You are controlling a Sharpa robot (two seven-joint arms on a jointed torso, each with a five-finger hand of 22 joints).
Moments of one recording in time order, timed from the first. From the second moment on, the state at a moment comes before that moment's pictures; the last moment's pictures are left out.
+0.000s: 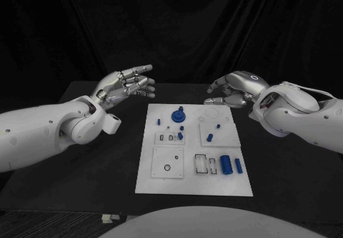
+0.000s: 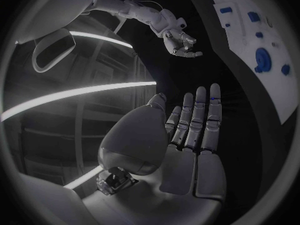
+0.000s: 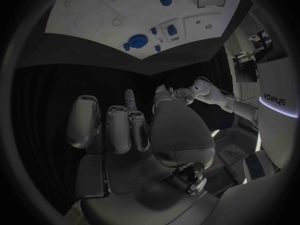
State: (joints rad) left arm 1.35 -0.92 -0.21 1.51 -0.38 -0.12 0.59; left_hand 1.46 0.15 -0.07 0.28 0.36 0.61 0.11 0.12 0.08 0.64 0.18 0.77 0.33 0.78 0.14 0.67 0.31 0.17 0.77 0.25 0.51 0.22; right arm 1.35 -0.95 -0.21 1.62 -1.47 -0.49 -0.07; right_hand 1.15 0.02 -0.11 0.29 0.08 0.84 0.07 0.26 0.20 1.47 -0.03 1.52 1.31 1.47 -0.09 1.40 1.31 0.06 1.43 0.03 1.25 1.31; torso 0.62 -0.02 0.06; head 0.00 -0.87
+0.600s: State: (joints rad) left arm 1.55 -0.69 -0.21 1.44 -0.89 0.30 -0.18; left_hand 1.15 0.23 -0.31 0.28 0.06 1.01 0.08 0.38 0.32 1.47 0.02 1.57 1.31 1.47 -0.02 1.57 1.31 0.02 1.46 0.09 1.55 1.31; right arm 1.36 -0.95 -0.21 1.60 -1.36 -0.50 -0.05; right_hand 1.13 0.08 -0.14 0.29 0.13 0.85 0.07 0.27 0.21 1.46 -0.03 1.54 1.31 1.46 -0.09 1.43 1.31 0.06 1.45 0.03 1.29 1.31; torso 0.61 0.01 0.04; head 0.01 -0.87
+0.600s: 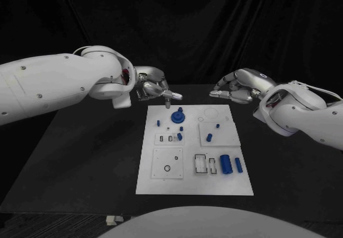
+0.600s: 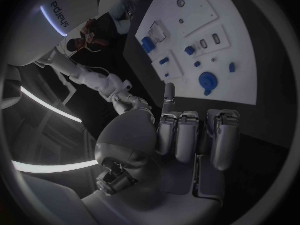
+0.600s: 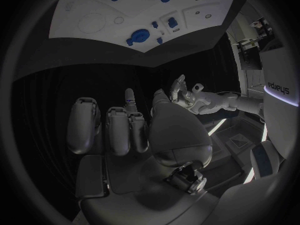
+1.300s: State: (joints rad) left arm 1.54 -0.39 -0.21 1.17 -0.81 0.63 -0.57; left_hand 1.10 0.22 -0.25 0.24 0.07 1.02 0.10 0.21 0.24 1.46 0.03 1.57 1.31 1.47 -0.02 1.57 1.31 0.02 1.47 0.09 1.56 1.31; right arm 1.34 -0.95 -0.21 1.61 -1.32 -0.47 -0.06; right_hand 1.14 0.09 -0.15 0.29 0.17 0.85 0.07 0.27 0.20 1.46 -0.03 1.54 1.31 1.46 -0.09 1.43 1.31 0.06 1.45 0.03 1.29 1.31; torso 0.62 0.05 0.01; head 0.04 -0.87
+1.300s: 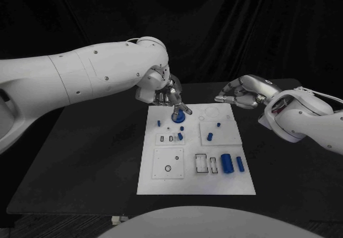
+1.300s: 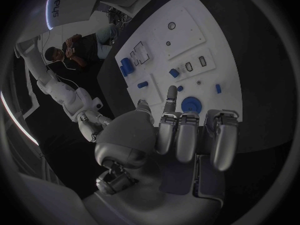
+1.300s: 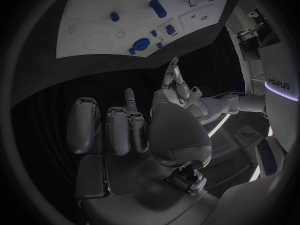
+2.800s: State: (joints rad) left arm 1.41 -0.33 -0.21 1.07 -0.78 0.63 -0.62; left_hand 1.09 0.22 -0.17 0.17 0.10 1.03 0.11 0.12 0.20 1.47 0.03 1.57 1.31 1.47 -0.02 1.57 1.31 0.02 1.47 0.09 1.56 1.31; right arm 1.33 -0.93 -0.21 1.60 -1.32 -0.42 -0.09; right_hand 1.14 0.10 -0.16 0.29 0.20 0.85 0.07 0.27 0.20 1.46 -0.03 1.54 1.31 1.46 -0.09 1.43 1.31 0.06 1.45 0.03 1.28 1.31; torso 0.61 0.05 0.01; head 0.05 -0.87
